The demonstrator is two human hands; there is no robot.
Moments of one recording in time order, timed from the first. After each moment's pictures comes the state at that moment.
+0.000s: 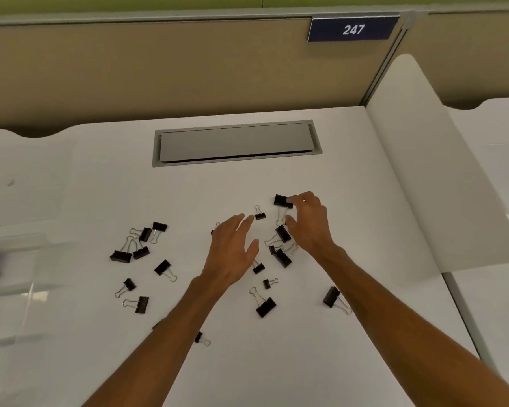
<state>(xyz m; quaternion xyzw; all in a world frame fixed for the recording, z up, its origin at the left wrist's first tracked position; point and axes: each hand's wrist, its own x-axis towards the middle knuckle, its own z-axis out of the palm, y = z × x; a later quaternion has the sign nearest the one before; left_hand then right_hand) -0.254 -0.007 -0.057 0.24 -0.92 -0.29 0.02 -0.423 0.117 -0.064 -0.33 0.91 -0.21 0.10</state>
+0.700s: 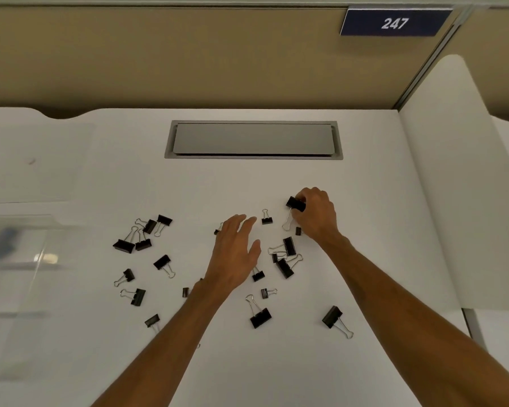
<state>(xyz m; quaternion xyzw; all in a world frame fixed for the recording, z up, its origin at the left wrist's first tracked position) -0.268 0.001 -0.063 0.31 -0.89 -0.32 0.06 -0.476 0.086 -0.084 -0.34 0.90 -0.22 0.14</state>
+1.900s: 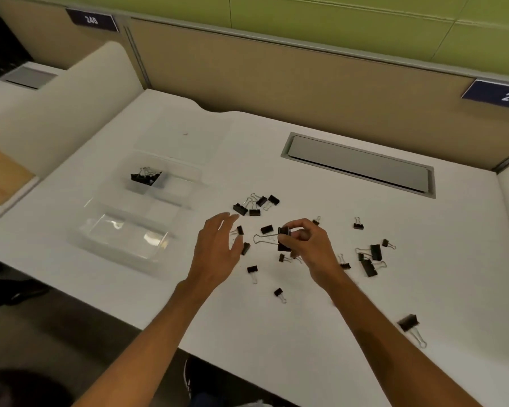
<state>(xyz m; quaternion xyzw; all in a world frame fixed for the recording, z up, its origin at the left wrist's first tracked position) -0.003 -0.038 -0.010 0.45 -0.82 -0.26 0.23 -0.205 0.051 0.001 -0.27 0.67 -0.52 0.45</state>
